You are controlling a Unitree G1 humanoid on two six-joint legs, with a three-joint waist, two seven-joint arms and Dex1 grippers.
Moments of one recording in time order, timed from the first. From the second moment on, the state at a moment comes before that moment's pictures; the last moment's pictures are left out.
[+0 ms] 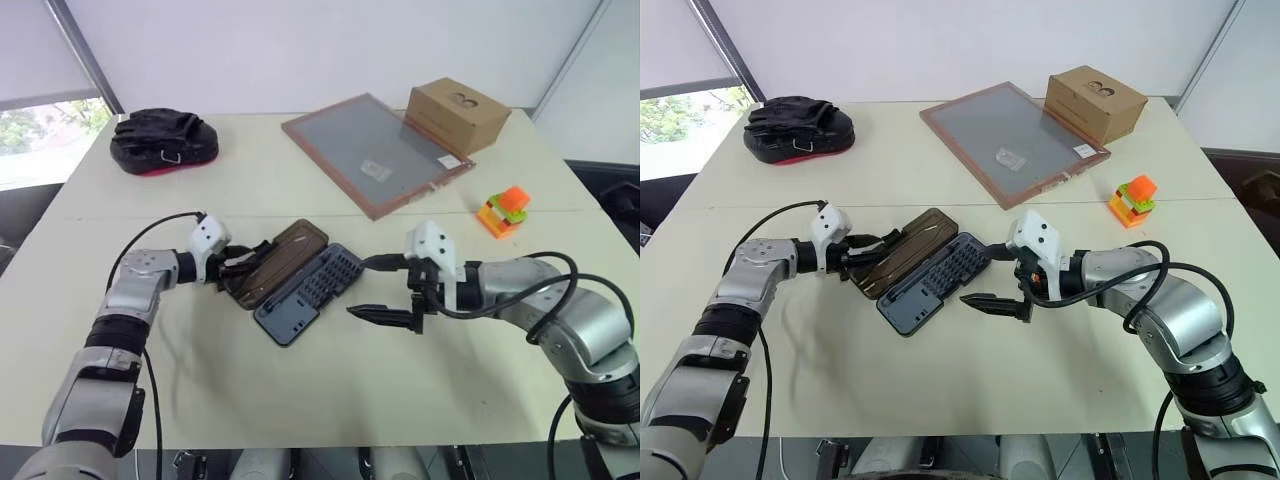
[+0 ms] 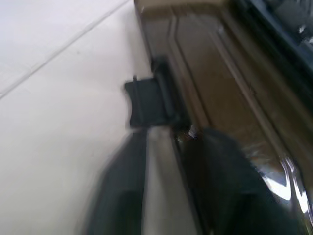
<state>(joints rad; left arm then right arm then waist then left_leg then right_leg) -0.64 0.58 -0.09 0.66 -0.15 0.06 -1.09 -0.41 -0.76 0.09 -0.49 0.62 0.83 0.86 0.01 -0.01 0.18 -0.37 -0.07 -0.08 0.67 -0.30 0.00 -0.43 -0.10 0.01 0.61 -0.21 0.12</state>
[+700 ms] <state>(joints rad) -0.84 0.57 -0.18 0.74 -0.07 -0.27 -1.36 -0.38 -0.76 0.09 -0.42 0.53 0.77 0.87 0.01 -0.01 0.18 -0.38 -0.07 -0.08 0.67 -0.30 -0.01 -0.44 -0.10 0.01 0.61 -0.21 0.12</state>
